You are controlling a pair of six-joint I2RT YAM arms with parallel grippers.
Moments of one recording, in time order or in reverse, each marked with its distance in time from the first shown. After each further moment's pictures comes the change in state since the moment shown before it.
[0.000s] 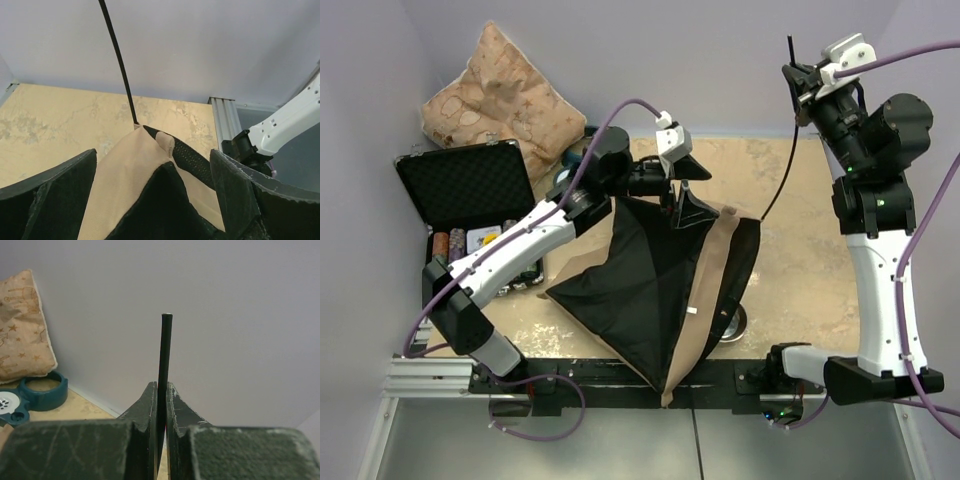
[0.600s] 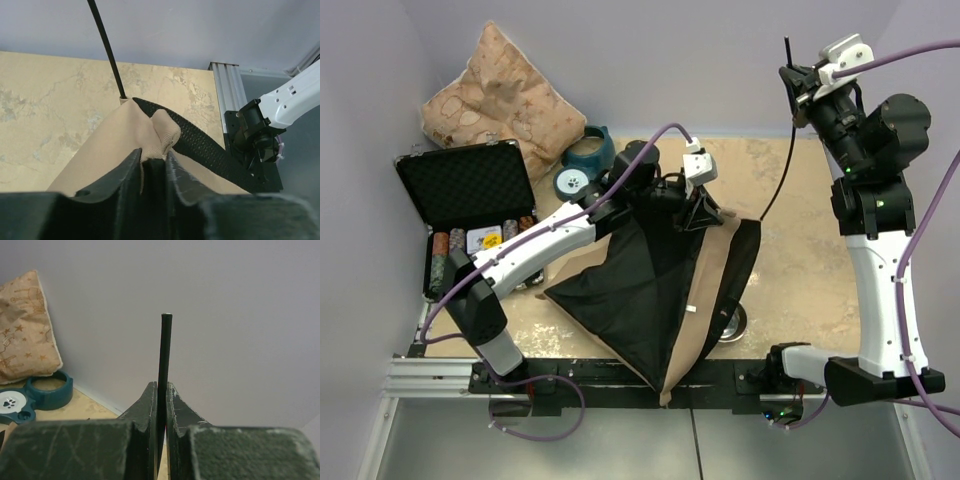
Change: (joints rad) left arm -0.072 0.089 0.003 -0.118 -0.050 0.139; right arm 0.018 -0.003 0.002 -0.013 0.011 0.008
